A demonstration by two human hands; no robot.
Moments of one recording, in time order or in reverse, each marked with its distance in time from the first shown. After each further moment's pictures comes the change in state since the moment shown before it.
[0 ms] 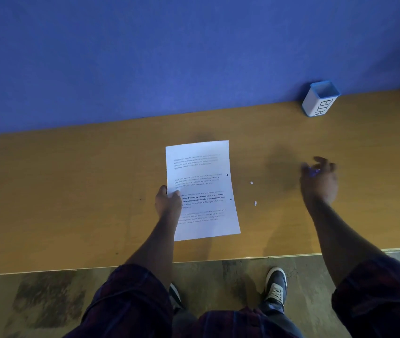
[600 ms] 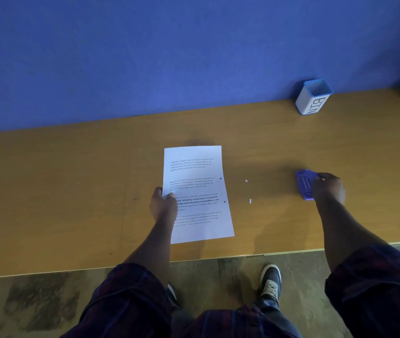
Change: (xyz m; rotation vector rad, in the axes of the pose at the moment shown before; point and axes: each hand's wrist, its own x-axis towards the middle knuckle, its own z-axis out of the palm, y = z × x) left_hand 0.001 -0.012 0.005 0.117 0.053 0.040; right_hand 0.019 0.033 -0.023 -0.121 -0.212 0.346
